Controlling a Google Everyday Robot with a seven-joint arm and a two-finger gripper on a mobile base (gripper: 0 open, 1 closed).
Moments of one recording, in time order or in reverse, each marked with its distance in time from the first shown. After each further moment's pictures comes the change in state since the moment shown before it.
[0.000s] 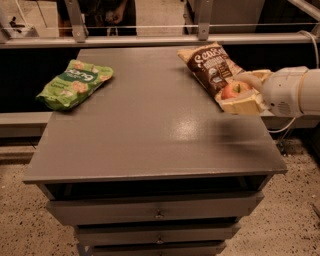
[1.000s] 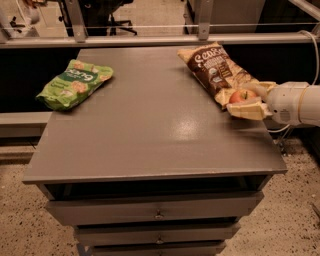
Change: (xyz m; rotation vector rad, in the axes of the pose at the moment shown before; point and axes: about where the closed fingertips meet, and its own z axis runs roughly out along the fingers) arm 0.057 -0.038 0.015 0.041 -0.051 0.122
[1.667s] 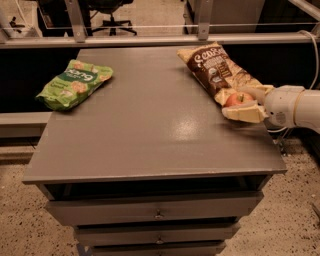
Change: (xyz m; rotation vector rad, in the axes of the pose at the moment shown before) arm 0.013 -0.003 0.012 0.004 -0.023 0.036
